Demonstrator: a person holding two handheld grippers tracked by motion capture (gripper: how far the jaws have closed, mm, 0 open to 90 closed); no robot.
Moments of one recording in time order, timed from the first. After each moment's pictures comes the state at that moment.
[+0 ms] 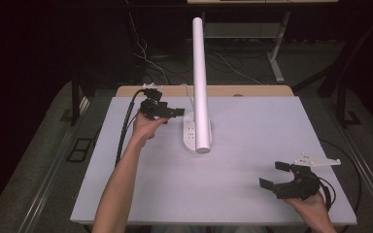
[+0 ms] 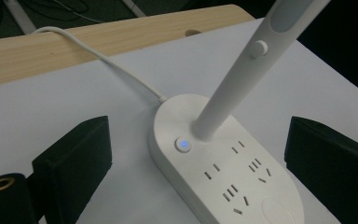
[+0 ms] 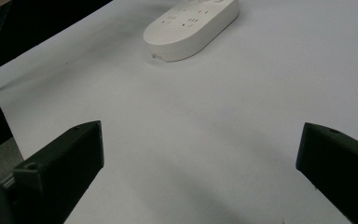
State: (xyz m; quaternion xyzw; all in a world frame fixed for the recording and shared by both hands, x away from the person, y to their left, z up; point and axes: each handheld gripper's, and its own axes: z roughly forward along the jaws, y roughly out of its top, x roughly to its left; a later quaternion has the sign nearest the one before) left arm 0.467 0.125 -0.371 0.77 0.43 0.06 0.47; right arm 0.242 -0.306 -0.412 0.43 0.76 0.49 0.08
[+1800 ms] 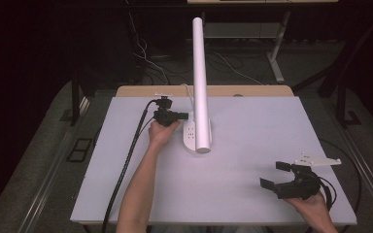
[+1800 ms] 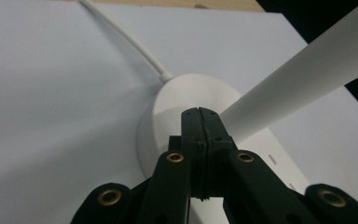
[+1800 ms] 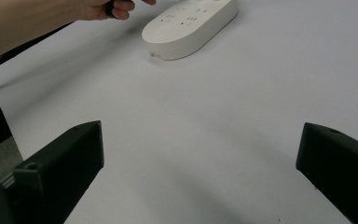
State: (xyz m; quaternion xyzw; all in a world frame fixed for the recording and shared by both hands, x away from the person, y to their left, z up) left arm 0.493 0.098 -0.434 0.74 0.48 -0.01 0.47; right arm 0.243 -0.308 -0.412 0.43 0.76 0.49 0.07
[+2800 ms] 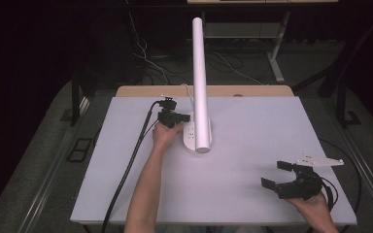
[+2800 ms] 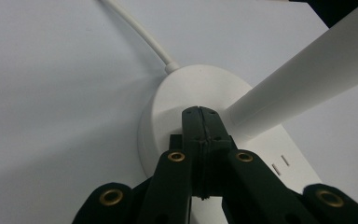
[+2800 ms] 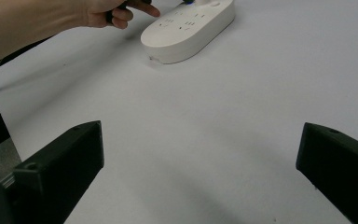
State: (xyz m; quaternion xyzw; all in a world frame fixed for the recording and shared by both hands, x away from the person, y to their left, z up) left arm 0.489 0.083 -0.434 0.74 0.50 0.02 0.44; right arm 0.242 -0.310 -0.410 0.43 0.76 0.49 0.08
